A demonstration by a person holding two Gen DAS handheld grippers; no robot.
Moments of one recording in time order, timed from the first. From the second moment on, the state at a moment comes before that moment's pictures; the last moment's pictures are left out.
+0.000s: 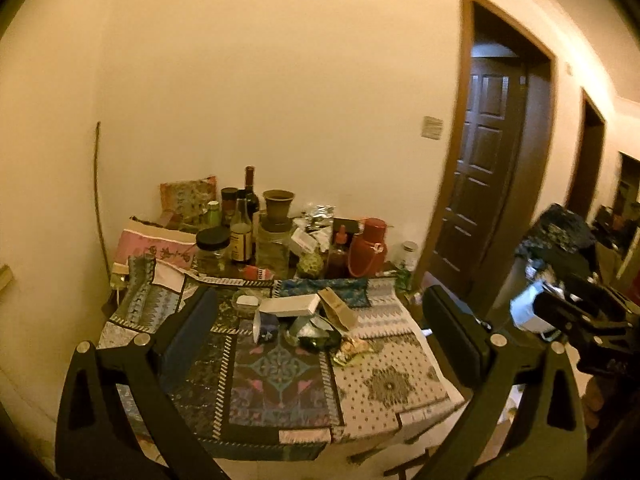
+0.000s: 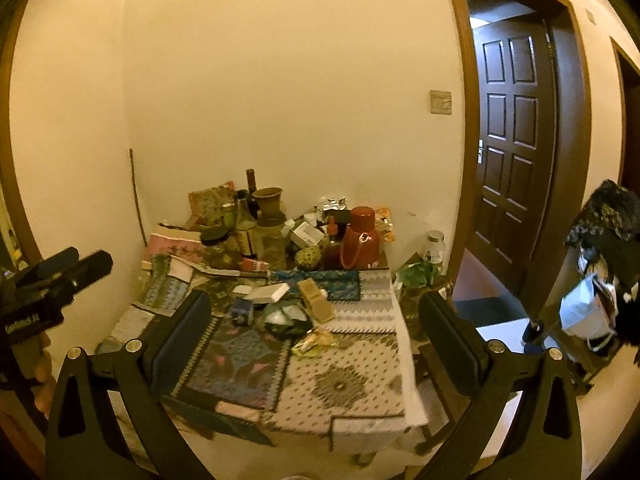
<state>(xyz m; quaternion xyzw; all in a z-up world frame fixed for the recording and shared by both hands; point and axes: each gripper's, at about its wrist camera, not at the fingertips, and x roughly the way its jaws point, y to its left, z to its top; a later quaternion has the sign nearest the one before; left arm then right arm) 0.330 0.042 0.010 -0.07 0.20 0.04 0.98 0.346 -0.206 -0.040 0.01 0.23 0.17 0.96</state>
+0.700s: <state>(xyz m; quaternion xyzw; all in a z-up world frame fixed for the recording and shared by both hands) 0.475 0.082 -0.078 -0.04 0.29 0.13 0.95 0.492 -0.190 -0.130 0.03 0.39 0.19 0.90</state>
